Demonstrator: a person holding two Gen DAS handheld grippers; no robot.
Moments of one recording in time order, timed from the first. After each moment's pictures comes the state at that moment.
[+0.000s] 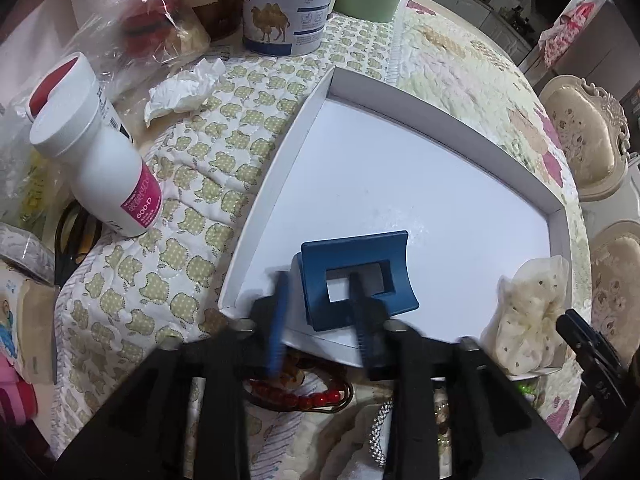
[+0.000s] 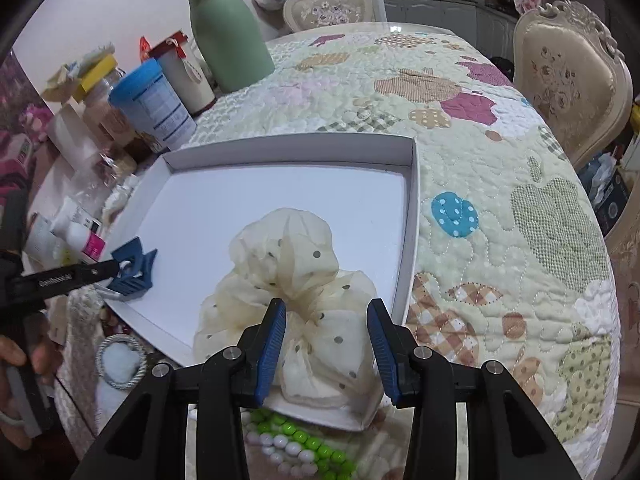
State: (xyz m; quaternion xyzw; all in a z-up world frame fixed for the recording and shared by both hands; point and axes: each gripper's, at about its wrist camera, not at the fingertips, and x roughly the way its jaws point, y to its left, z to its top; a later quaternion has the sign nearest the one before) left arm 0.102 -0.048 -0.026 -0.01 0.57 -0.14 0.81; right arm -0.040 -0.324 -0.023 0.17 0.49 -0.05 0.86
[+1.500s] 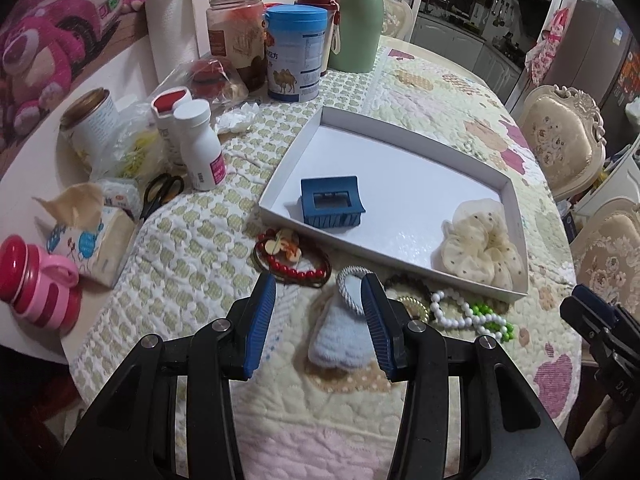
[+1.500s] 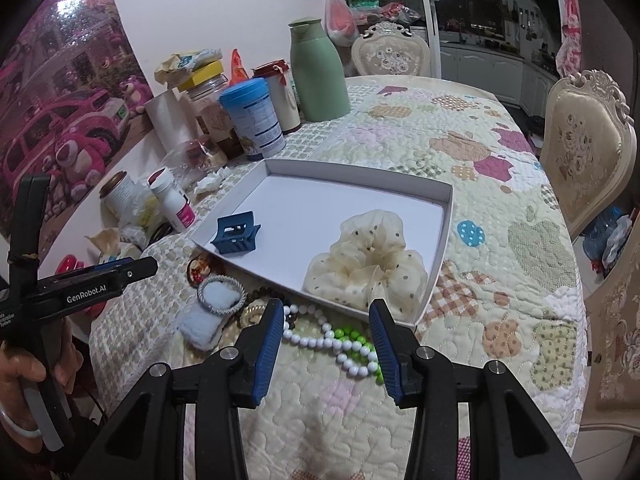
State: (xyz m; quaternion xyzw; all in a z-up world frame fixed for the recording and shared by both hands) left arm -0.047 -0.030 0.049 0.01 0.48 -0.11 0.87; right arm -0.136 -0.261 0.057 0.10 0.43 0.02 0.90
